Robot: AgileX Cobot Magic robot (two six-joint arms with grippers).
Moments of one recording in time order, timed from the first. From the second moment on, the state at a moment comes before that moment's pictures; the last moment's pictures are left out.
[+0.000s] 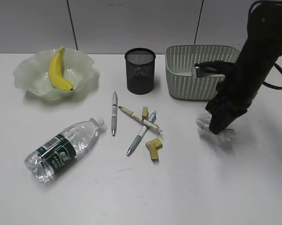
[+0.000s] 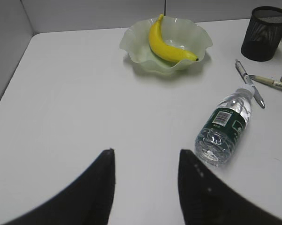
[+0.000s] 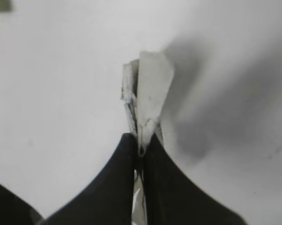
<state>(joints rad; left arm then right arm) -0.12 -0.01 -0.54 0.05 1.05 -0.05 0.27 2.04 -1.34 0.26 1.02 -0.49</state>
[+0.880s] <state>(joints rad) -0.12 -0.01 -0.54 0.05 1.05 -0.05 0.27 1.94 -1.35 0.48 0.09 -0.61</state>
